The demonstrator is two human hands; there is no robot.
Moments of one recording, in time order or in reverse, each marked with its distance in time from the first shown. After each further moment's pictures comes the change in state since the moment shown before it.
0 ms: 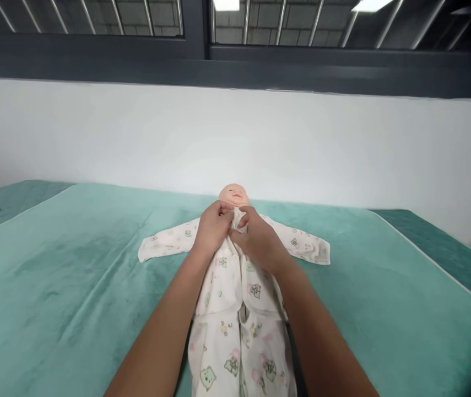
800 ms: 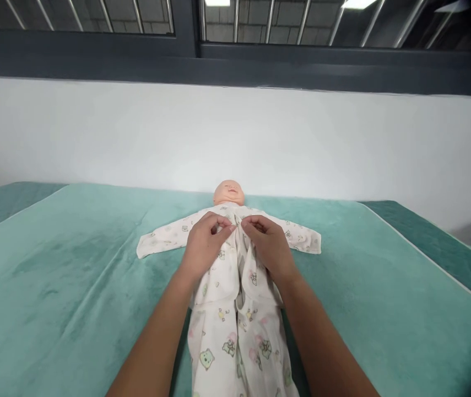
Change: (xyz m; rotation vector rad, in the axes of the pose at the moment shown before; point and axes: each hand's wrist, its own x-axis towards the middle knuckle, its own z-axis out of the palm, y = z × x) left_hand -0.054 0.002 -0.017 0.231 -0.077 0.202; right_hand -0.031 0.016 0.000 0.518 0.151 0.137
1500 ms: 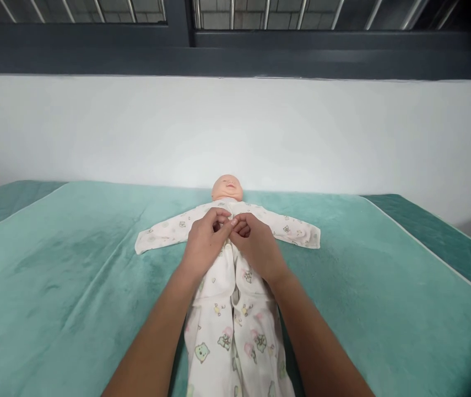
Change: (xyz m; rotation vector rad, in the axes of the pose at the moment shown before) left_hand -0.004 0.011 0.008 -0.074 -0.014 -0.076; right_hand -0.002 0.007 0.010 -0.172 -0.073 -0.140
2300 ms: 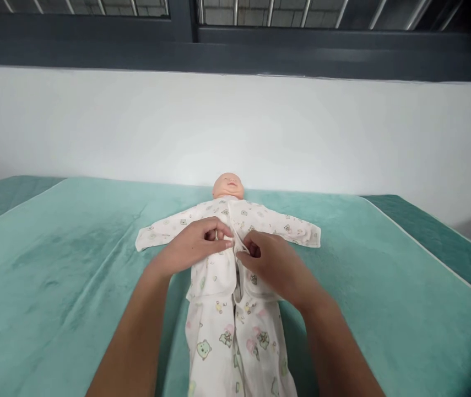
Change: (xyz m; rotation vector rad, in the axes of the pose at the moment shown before) left_hand -0.004 0.006 -0.044 0.050 -0.429 0.020; right_hand -0.034 -0.027 -0.036 -0.448 -0.223 -0.006
